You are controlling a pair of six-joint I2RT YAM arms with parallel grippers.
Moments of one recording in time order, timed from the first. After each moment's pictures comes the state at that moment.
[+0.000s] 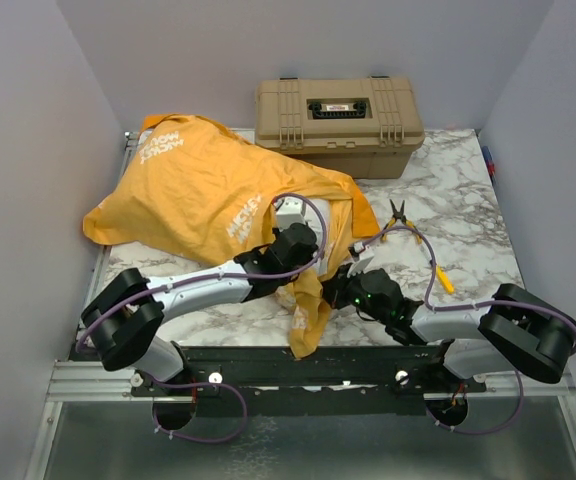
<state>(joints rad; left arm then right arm) -0.97 1.49 0.89 0.07 -0.53 -0.67 0.92 1.34 0.24 0.77 0.09 0.61</state>
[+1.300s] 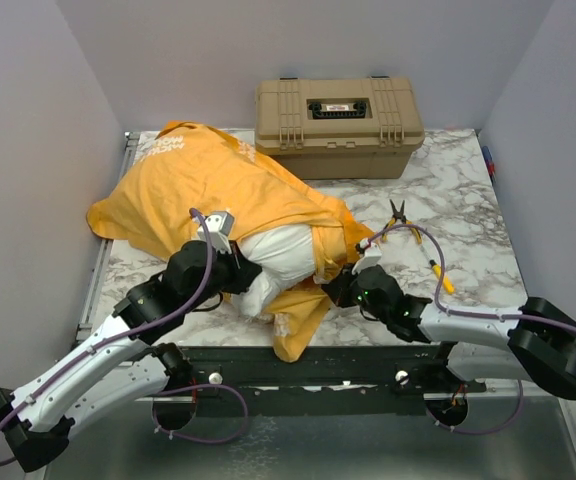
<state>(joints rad) -0.81 0.70 0.78 -0.50 -0.13 -0.62 0.93 1.22 0.30 0.44 0.25 0.73</state>
